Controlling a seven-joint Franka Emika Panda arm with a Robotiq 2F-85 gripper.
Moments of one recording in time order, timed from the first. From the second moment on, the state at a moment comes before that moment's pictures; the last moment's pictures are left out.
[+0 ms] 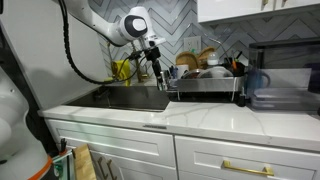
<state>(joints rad) 0.05 -0.07 0.15 -2.16 -0.20 2.24 0.94</state>
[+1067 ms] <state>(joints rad) 0.06 -0.13 0.15 -2.15 -0.24 2.22 0.96</state>
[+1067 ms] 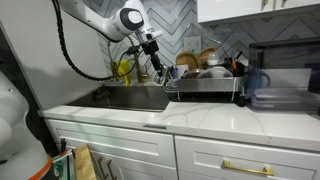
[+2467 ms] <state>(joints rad) 0.05 -0.08 0.15 -2.21 -0.33 2.23 0.97</state>
